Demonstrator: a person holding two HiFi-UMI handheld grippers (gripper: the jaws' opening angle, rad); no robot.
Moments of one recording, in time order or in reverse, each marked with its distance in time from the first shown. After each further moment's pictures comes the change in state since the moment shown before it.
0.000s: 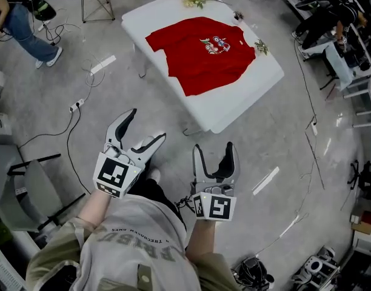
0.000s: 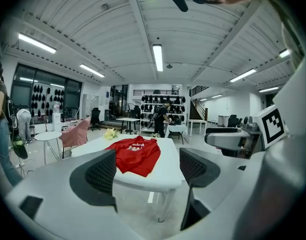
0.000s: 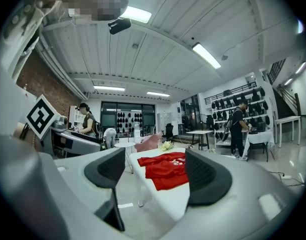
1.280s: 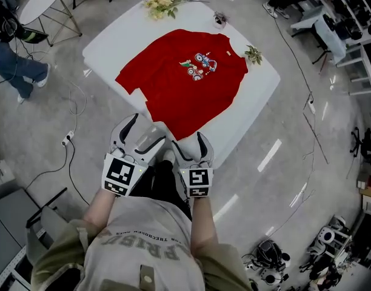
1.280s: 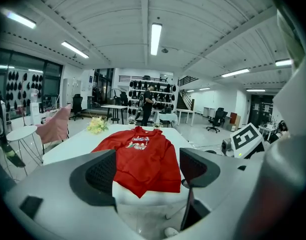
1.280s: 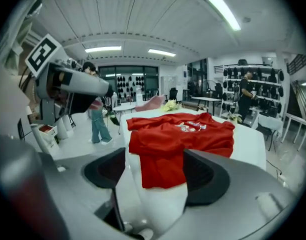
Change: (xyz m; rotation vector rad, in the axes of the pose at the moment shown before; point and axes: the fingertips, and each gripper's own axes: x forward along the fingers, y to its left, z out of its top) left arm 0.205 0.110 -0.006 0.037 0.164 -0.194; right arm 0.232 -0.030 -0.157 -0.013 0.444 0.032
